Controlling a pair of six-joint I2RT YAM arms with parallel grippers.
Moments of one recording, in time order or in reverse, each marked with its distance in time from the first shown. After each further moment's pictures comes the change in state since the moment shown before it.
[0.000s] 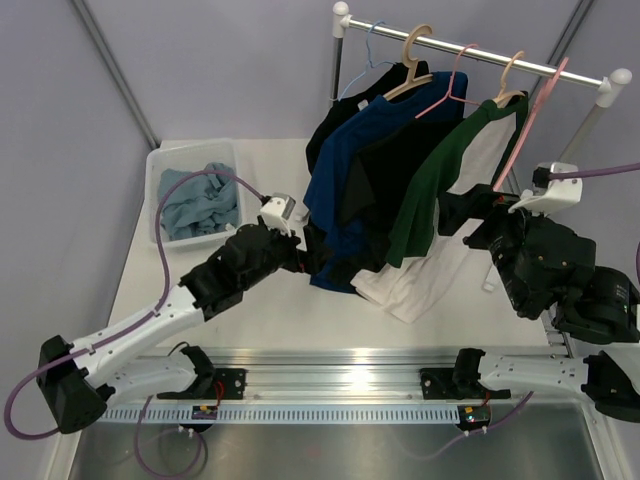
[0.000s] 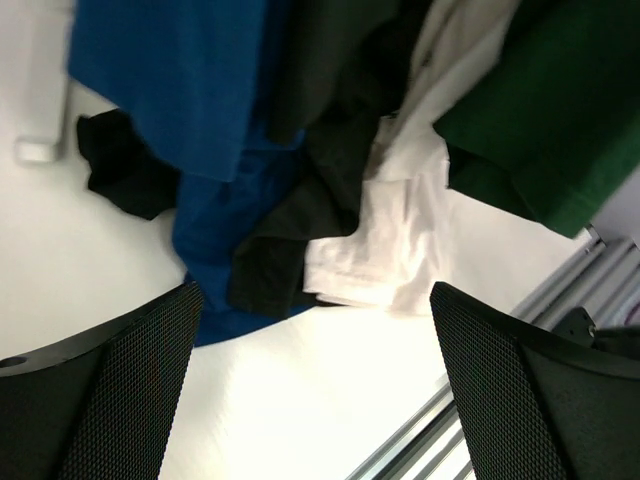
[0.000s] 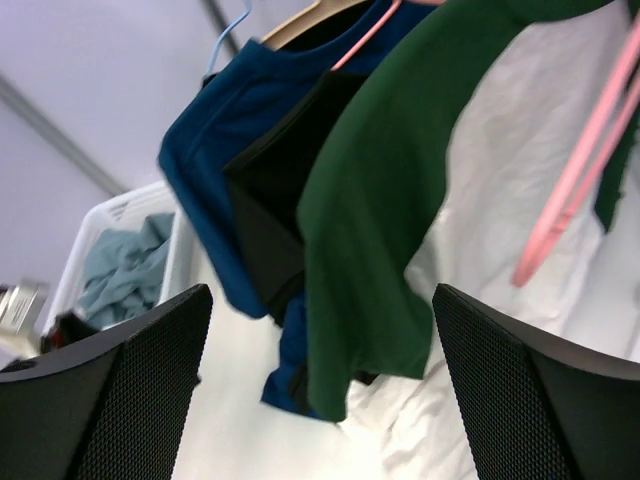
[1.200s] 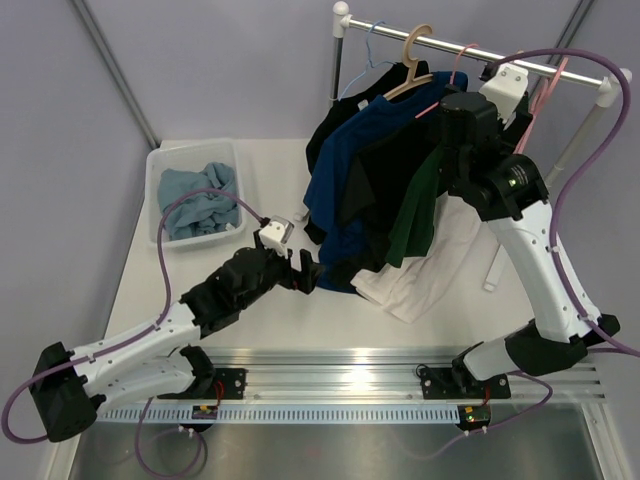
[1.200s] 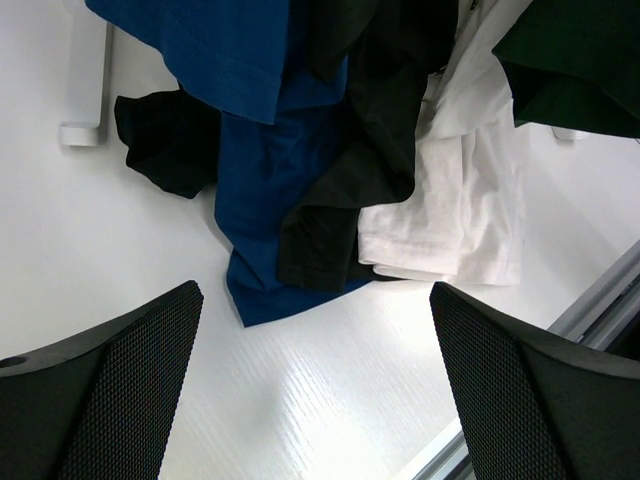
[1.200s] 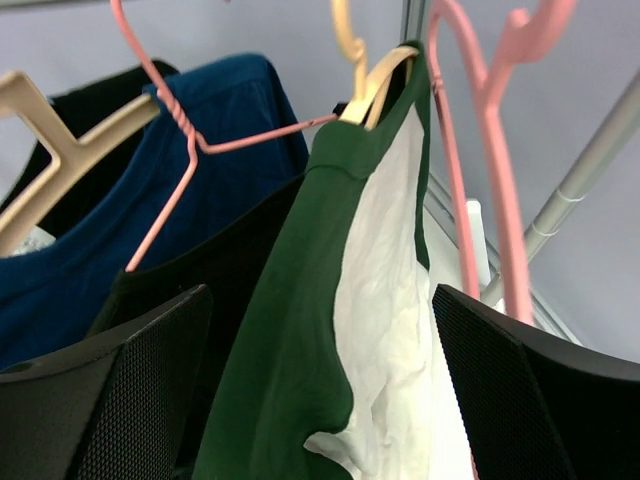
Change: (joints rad) left arm -0.050 -0.092 -0.232 0.166 -0.060 0.138; right arm -0.638 0.573 0.446 -0.052 -0.076 -0.085
